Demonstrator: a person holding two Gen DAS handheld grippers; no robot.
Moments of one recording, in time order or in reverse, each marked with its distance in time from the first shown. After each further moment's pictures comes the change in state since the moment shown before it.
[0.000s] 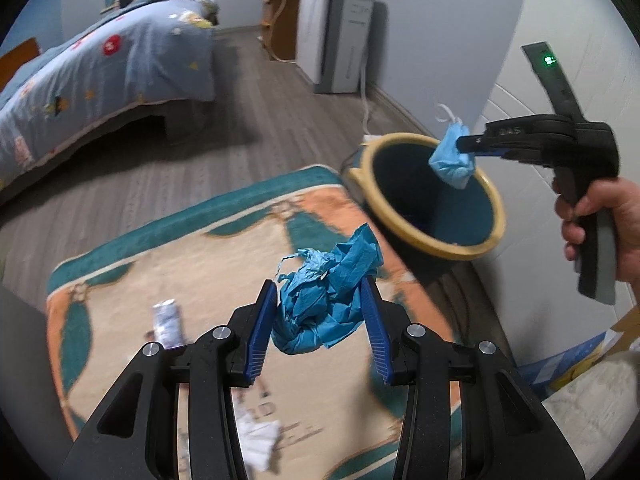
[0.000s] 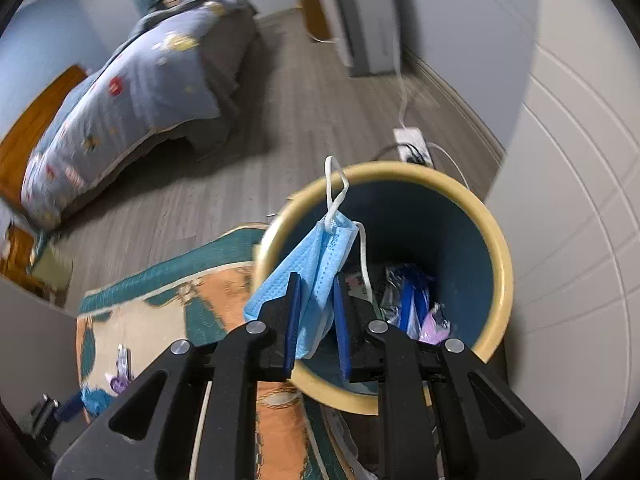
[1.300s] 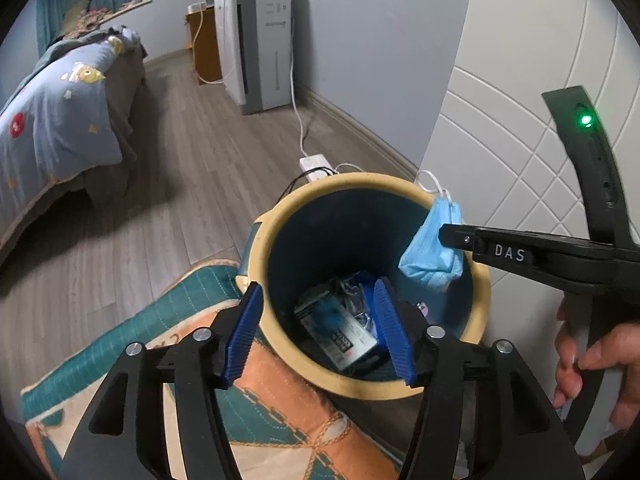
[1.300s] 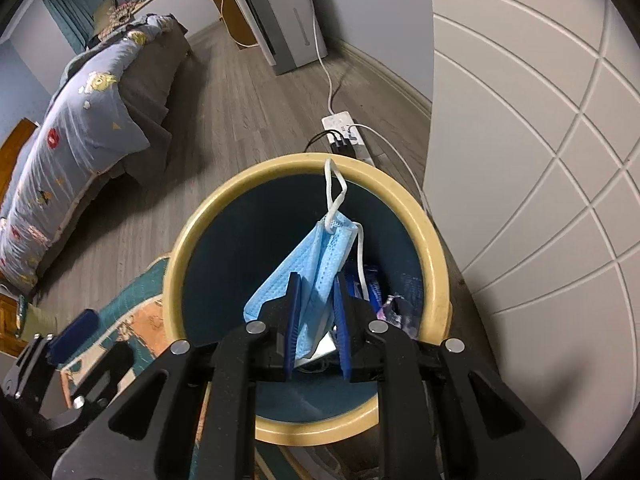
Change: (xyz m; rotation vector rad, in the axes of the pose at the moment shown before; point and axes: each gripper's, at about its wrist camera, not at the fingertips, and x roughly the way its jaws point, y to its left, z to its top) left arm 0.114 -0.098 0.107 0.190 -0.019 -0.083; right arm 0.022 -0.073 -0.003 0.195 0.001 -0.106
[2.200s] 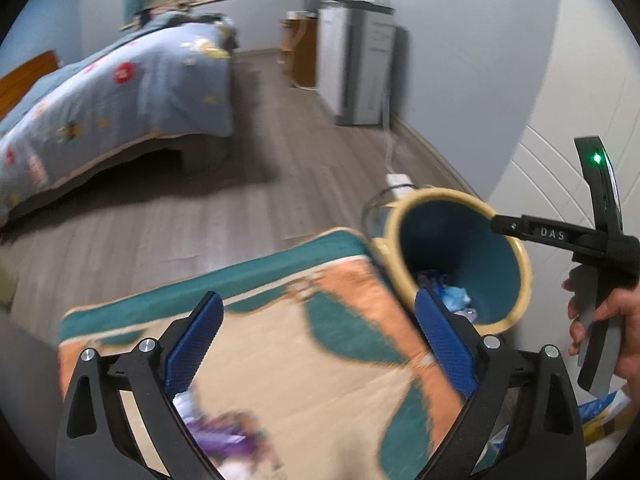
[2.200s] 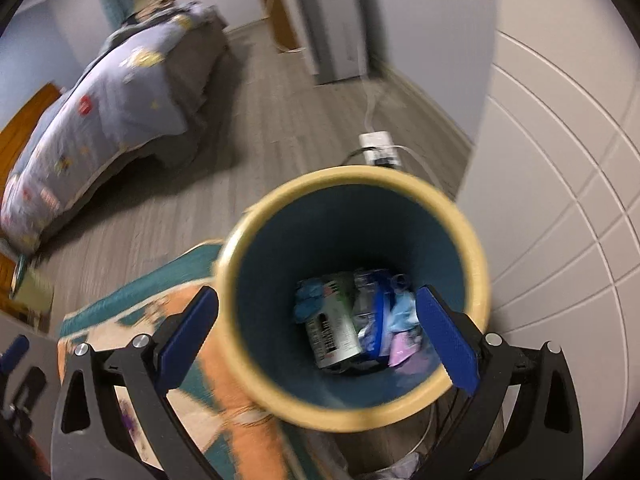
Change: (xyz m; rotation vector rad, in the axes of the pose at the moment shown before) left arm -0.115 0.098 -0.061 -0.233 -0.070 0.204; right arm -0.029 0.070 -0.014 -0.164 -0.045 0.036
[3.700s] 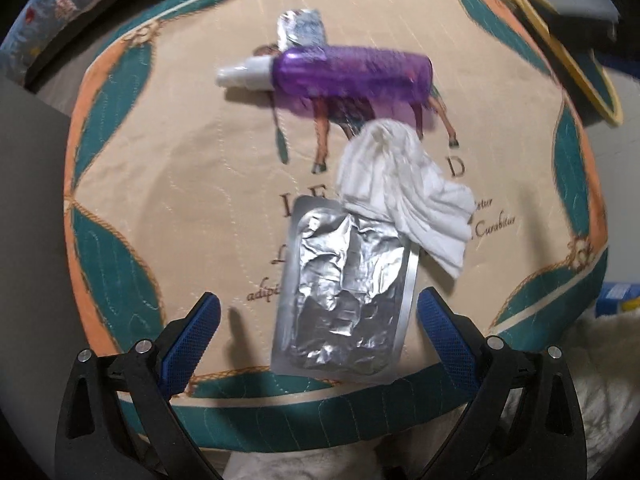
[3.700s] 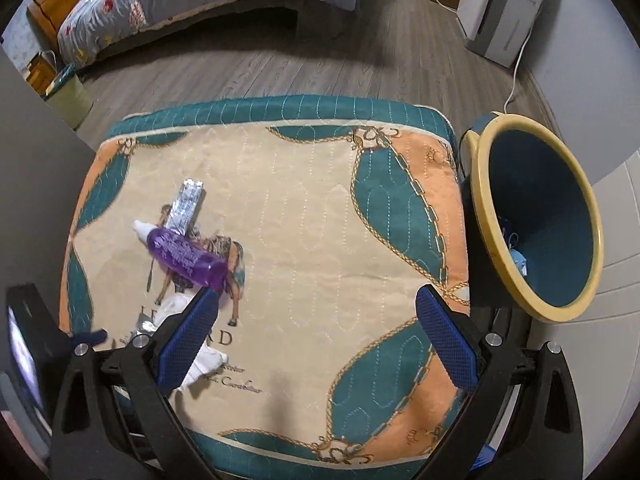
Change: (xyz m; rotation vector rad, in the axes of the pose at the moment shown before) left arm 0.014 0.097 -0.221 -0.109 0.639 0.101; right arm 0.006 0.202 -0.132 -0.471 0.265 0.044
